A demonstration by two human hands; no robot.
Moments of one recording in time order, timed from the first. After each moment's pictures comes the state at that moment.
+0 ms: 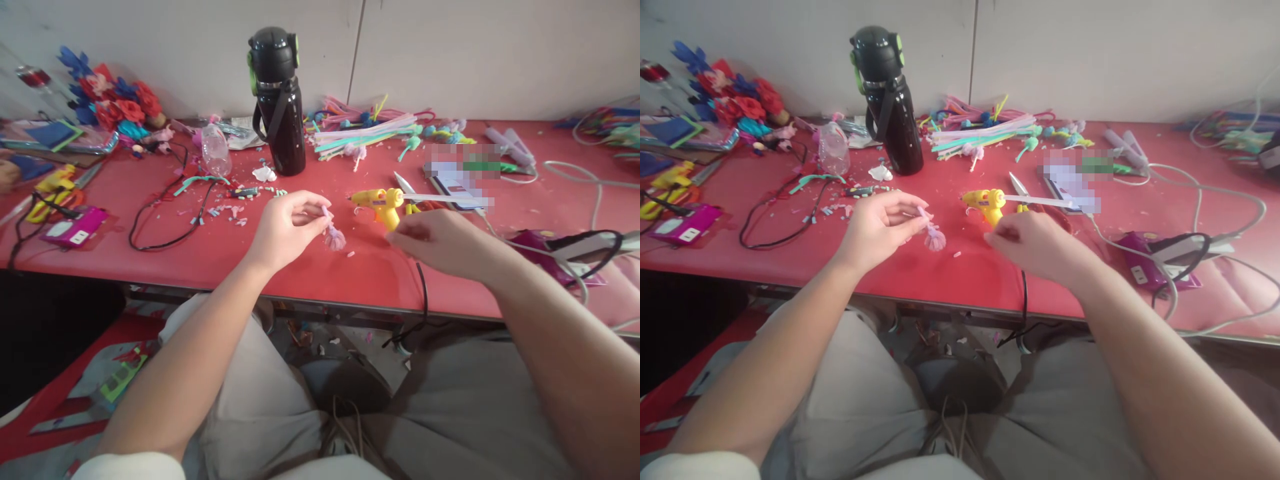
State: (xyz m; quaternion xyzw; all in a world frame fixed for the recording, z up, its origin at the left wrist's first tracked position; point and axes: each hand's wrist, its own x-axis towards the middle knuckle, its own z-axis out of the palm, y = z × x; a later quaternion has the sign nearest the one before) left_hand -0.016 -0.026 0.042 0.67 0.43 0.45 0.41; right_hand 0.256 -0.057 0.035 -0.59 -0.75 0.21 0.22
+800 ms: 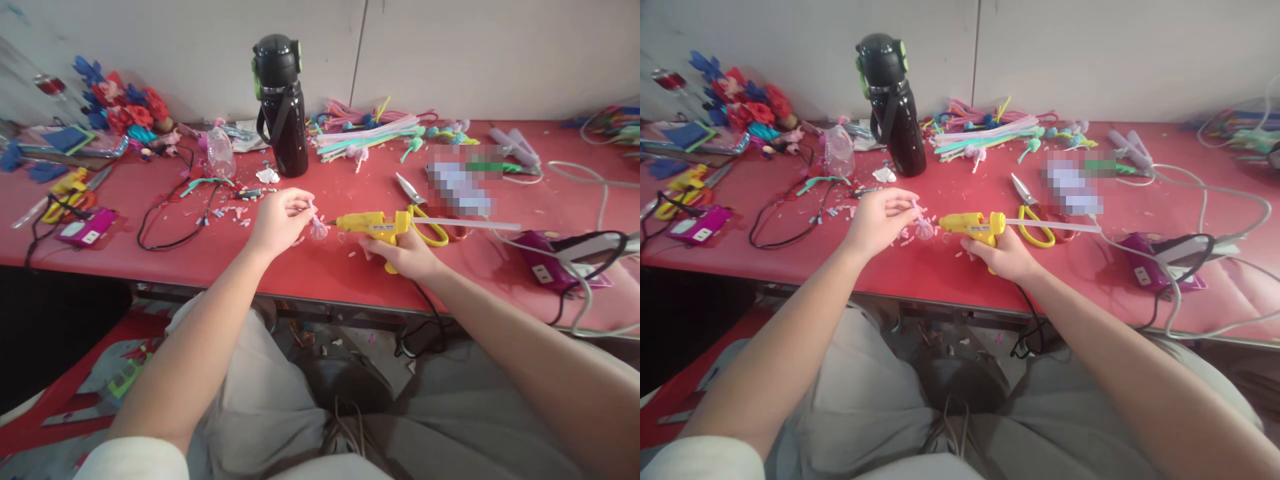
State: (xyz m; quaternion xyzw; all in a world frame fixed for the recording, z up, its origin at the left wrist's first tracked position) left_hand -0.029 0.002 0.027 0.66 0.51 0.43 0.33; right_hand 0.220 -0.045 -0.016 -0.46 -0.65 0.43 0.42
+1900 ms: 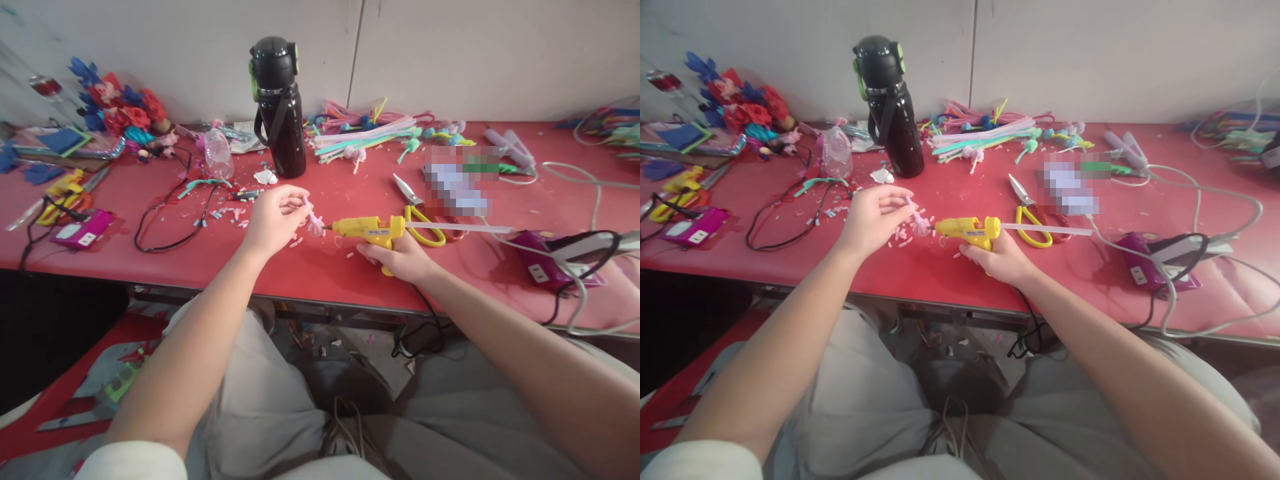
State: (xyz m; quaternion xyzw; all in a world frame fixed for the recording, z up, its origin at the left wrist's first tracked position) left_hand -0.030 0.006 0.032 0.67 0.51 0.44 0.31; right_hand 0.220 -0.047 -0.019 -0.46 -0.65 0.46 0.39
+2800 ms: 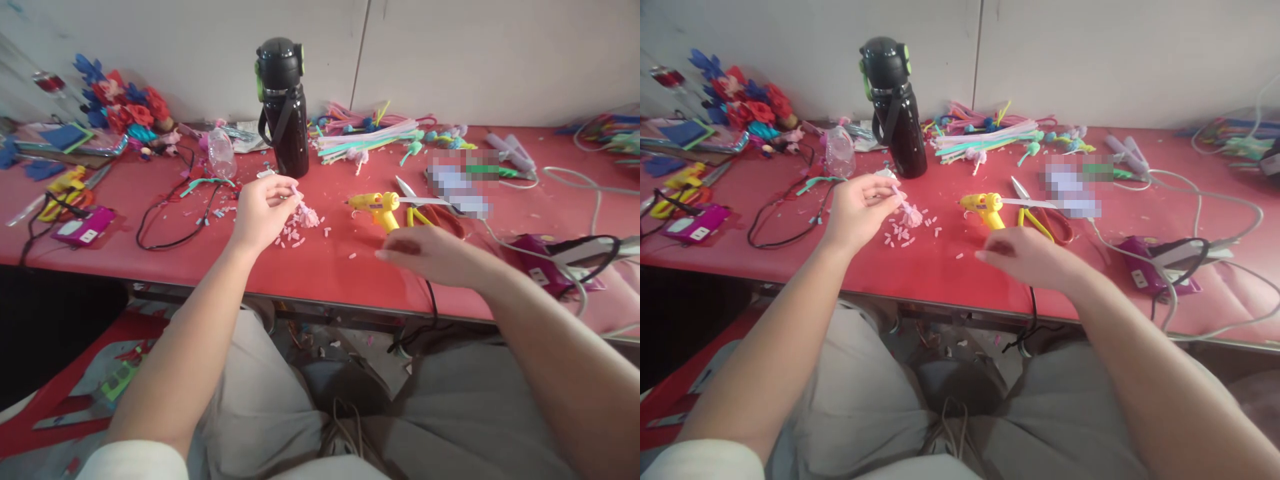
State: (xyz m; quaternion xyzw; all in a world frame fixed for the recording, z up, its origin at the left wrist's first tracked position) left_hand -0.048 0.011 0.038 0.67 0.48 0.50 0.26; right_hand 0.253 -0.057 0.031 -0.56 -0.78 0.25 0.13
